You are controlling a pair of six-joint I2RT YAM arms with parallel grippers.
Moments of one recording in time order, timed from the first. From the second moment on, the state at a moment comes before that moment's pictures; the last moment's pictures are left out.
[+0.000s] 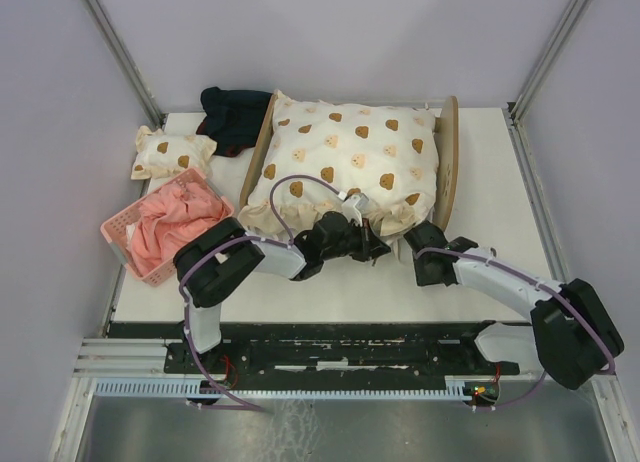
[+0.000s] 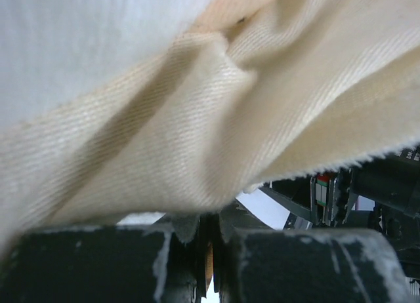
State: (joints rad) left arm -0.90 1.90 0.86 0.72 0.21 -0.76; right arm 0.55 1.23 0.58 -0.66 0.38 2.01
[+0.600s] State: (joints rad) left arm -0.92 1.89 0.83 0.73 0.16 -0.76; right arm 0.55 1.40 0.69 -0.70 0.36 2.01
